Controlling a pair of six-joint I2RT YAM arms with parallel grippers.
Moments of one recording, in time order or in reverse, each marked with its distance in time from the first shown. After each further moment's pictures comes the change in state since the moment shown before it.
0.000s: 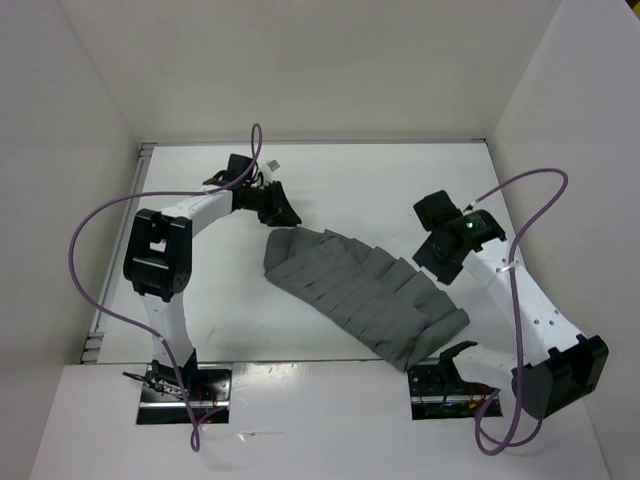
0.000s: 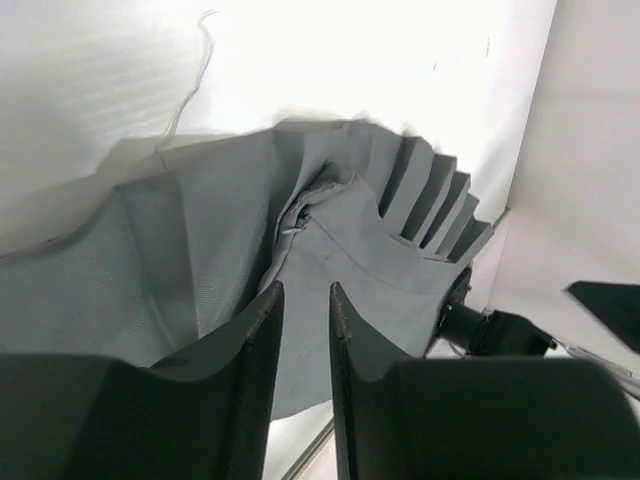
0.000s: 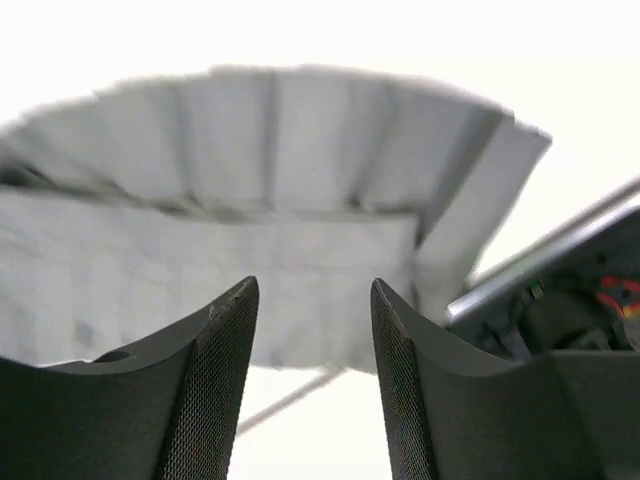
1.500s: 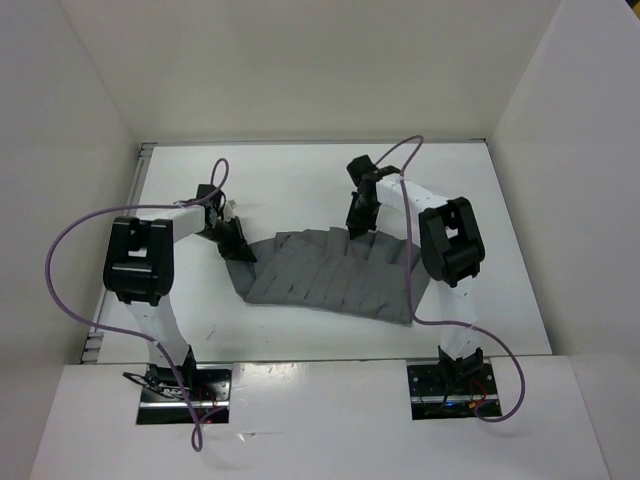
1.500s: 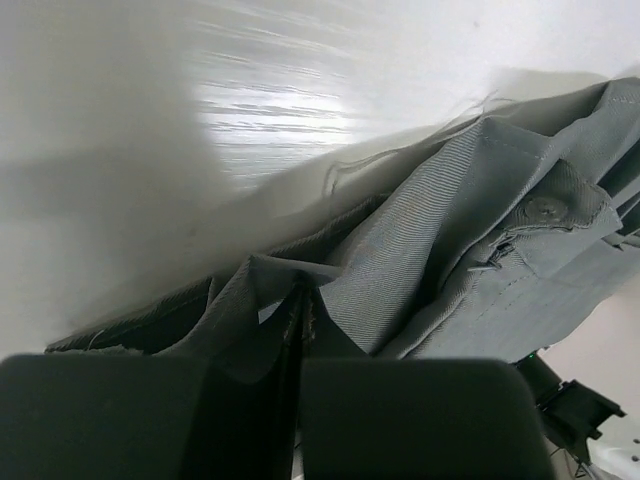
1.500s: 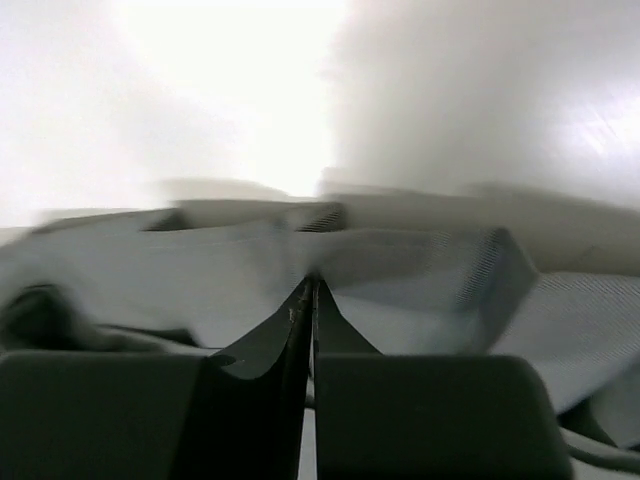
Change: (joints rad) left arm 0.168 -0.074 -0.266 -0.183 -0.267 0.072; right arm 0.021 0.984 0.496 0.452 -0.356 -0.394
